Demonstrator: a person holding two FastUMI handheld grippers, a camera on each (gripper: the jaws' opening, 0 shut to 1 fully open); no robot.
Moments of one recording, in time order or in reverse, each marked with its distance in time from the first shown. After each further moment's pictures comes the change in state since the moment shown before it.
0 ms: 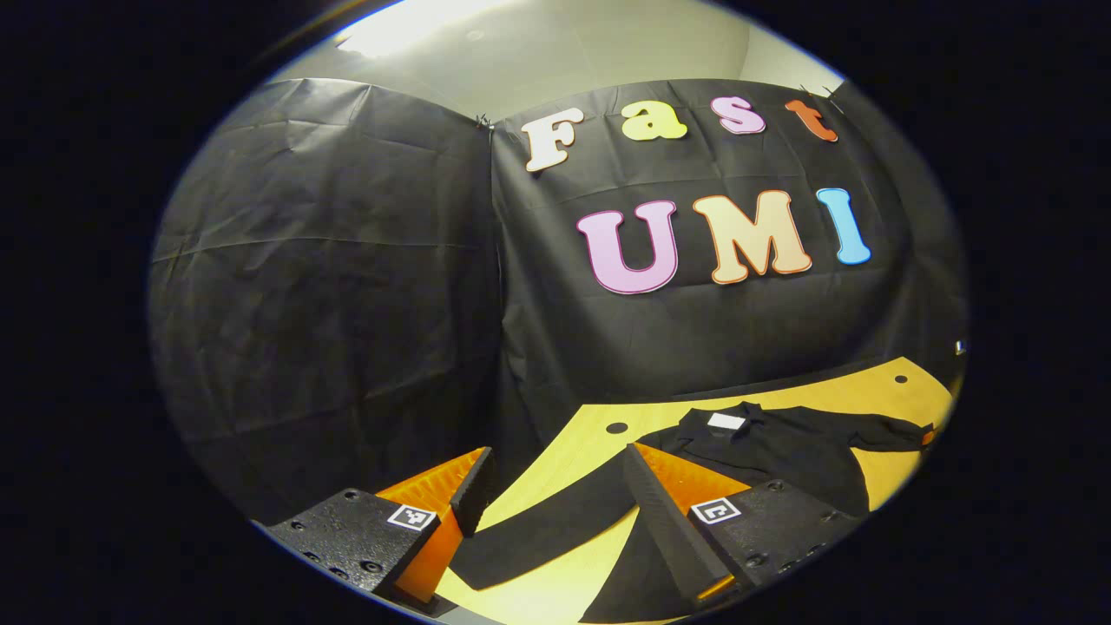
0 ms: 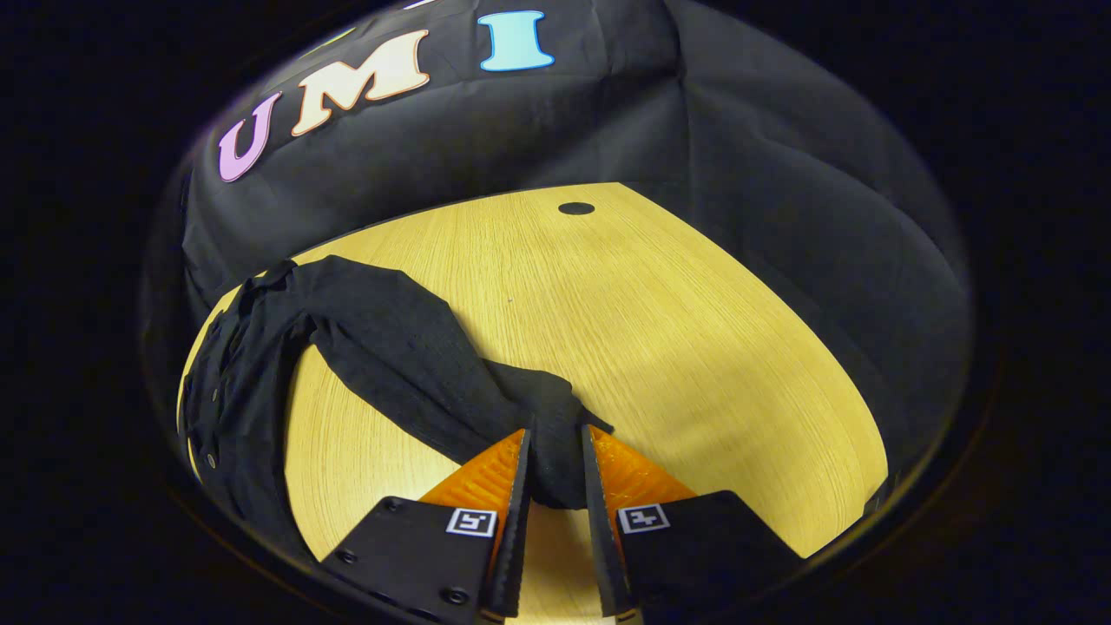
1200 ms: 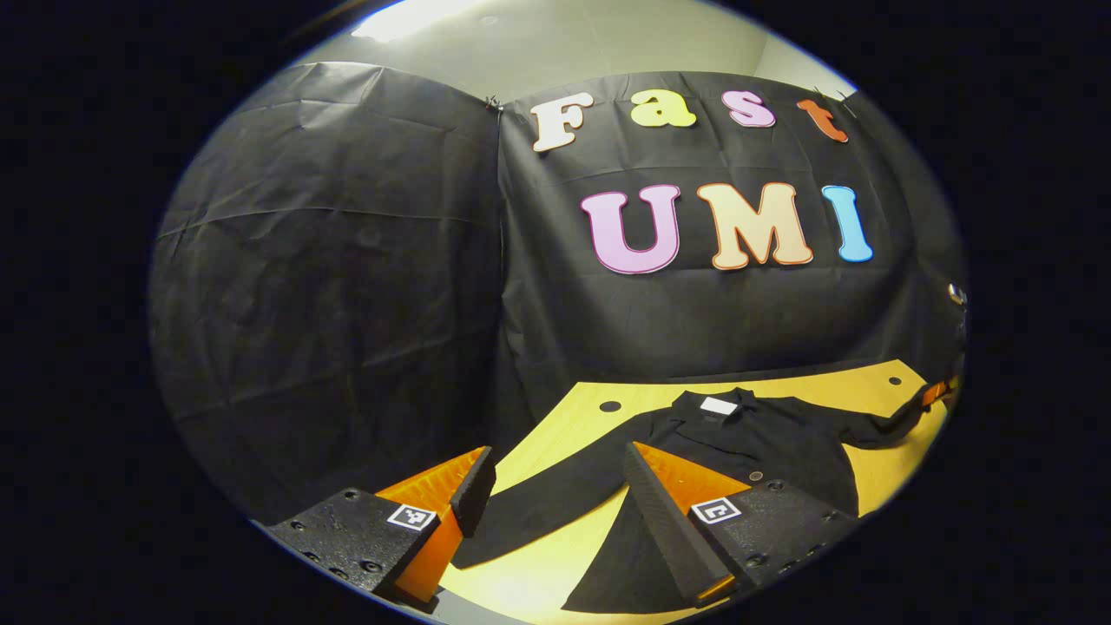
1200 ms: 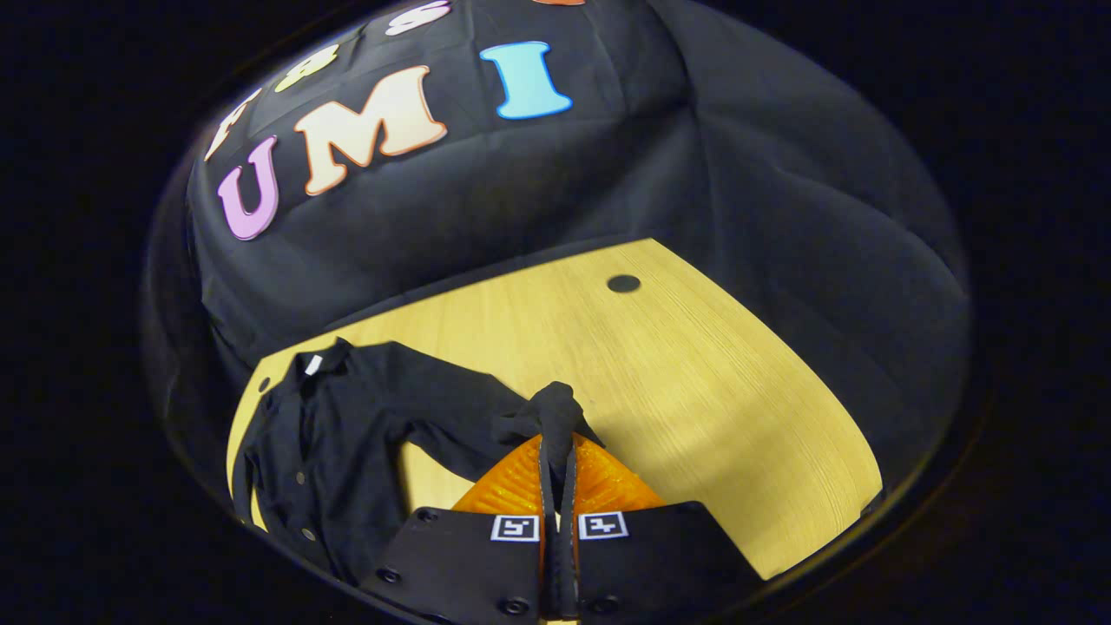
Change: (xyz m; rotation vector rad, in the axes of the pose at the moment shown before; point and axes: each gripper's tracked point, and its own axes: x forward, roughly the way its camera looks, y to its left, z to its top) left arm -0.012 -0.005 -0.029 -0.052 0.071 -0.008; right arm -0.073 0.087 0.114 0.059 -0.118 0.096
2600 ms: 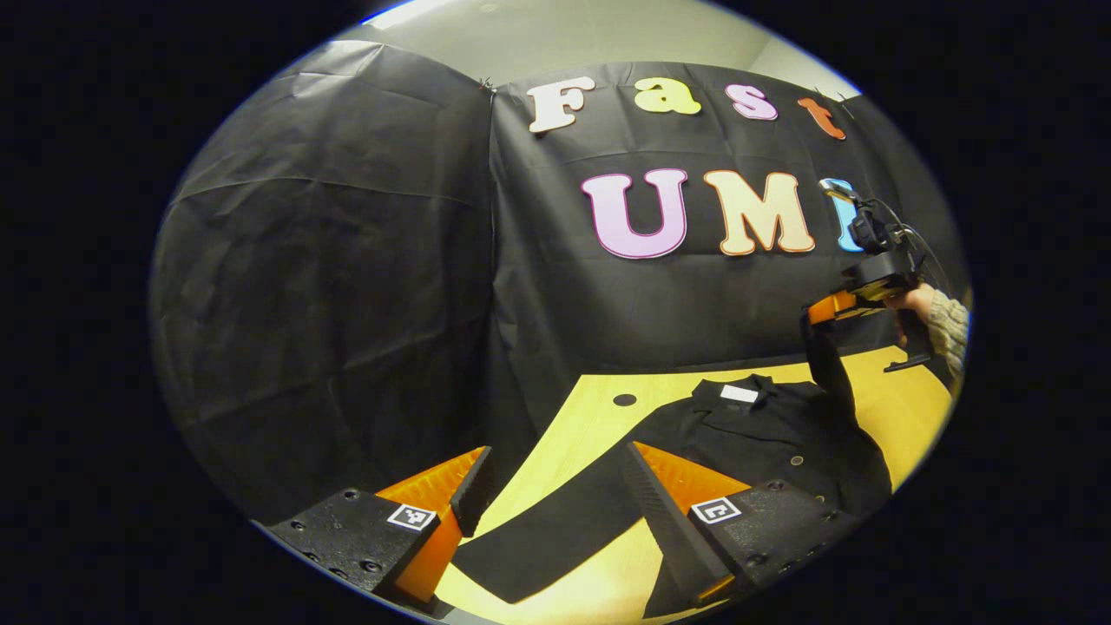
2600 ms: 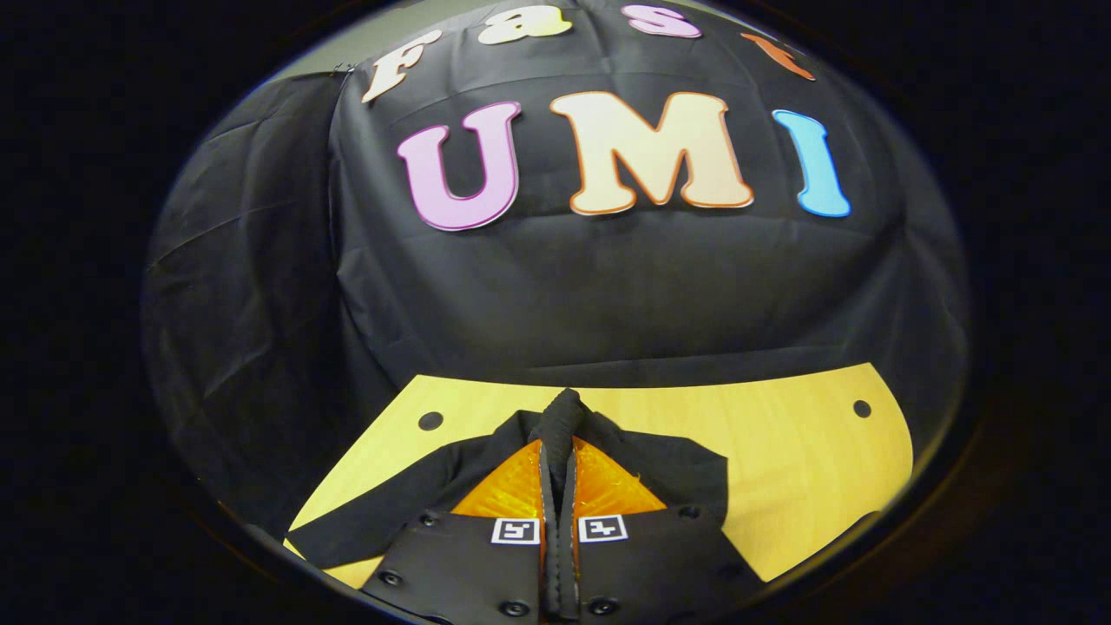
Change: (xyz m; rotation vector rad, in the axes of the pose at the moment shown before) left arm 0.063 0.063 -0.017 0.013 0.027 -0.085; right arm -0.013 0.405 0.052 -0.309 -0.110 0.339
